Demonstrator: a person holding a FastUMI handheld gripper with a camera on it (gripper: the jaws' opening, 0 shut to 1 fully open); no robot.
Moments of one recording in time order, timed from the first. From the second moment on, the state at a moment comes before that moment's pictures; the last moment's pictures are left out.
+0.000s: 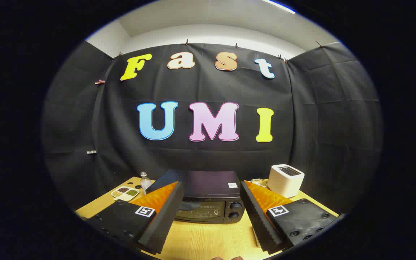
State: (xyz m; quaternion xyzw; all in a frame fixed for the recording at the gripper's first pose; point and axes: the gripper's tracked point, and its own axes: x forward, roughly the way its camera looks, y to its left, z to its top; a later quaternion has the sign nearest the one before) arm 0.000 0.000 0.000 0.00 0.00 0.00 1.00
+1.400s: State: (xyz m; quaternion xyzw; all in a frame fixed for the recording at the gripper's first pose) arm 0.026 0.045 -0.035 0.00 0.05 0.03 1.00
